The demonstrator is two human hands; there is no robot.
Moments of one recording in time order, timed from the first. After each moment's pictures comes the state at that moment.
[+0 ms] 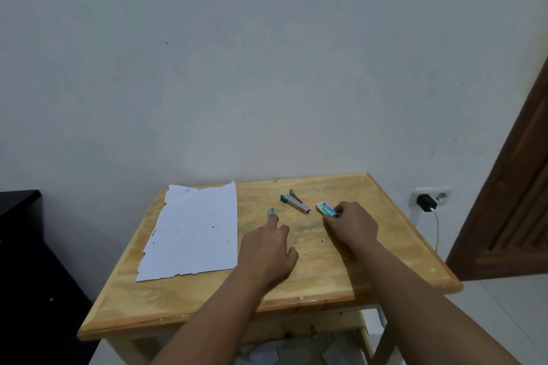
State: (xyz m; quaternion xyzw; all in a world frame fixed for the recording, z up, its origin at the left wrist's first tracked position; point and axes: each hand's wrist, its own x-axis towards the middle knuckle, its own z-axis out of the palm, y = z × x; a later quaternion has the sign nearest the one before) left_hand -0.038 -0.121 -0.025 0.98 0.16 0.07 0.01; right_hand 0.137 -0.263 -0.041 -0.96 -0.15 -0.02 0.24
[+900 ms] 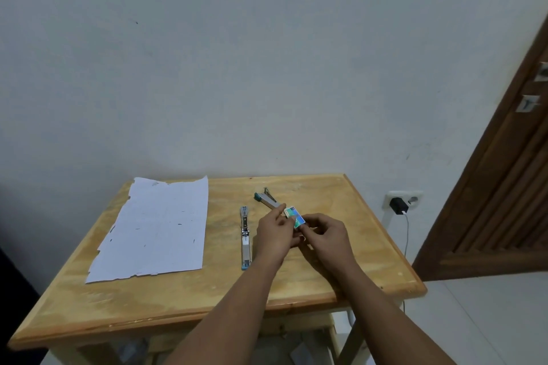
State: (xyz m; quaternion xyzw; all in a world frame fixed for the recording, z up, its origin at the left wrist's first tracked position) left_hand 0.050 -0.173 -0.051 0.64 0.29 0.20 0.68; right_hand 0.098 -0.297 -0.054 -0.76 -0.24 0.06 0.60
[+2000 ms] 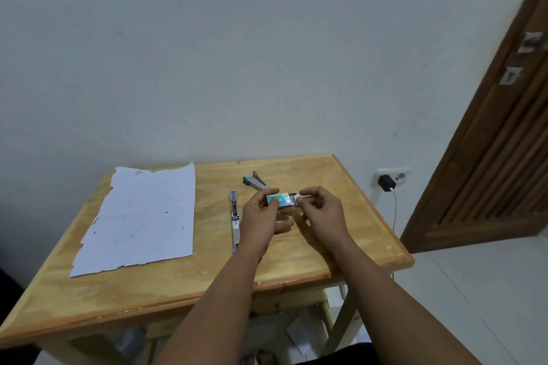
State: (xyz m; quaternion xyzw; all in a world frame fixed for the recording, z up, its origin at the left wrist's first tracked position) left_hand 0.033 -0.171 -0.048 0.58 0.24 0.21 0.74; right_hand 0.113 -0.300 -0.054 -0.72 -0.19 0.05 0.67
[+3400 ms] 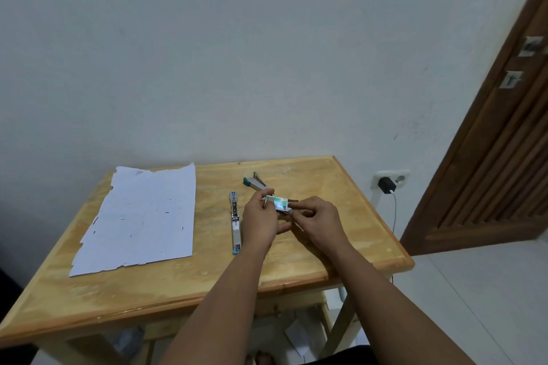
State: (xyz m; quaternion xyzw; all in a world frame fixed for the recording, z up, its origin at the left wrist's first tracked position) left_hand 0.045 -0.170 -0.054 0.59 0.29 0.23 0.72; right_hand 0.119 -0.297 -0.071 -0.80 -0.27 0.00 0.53
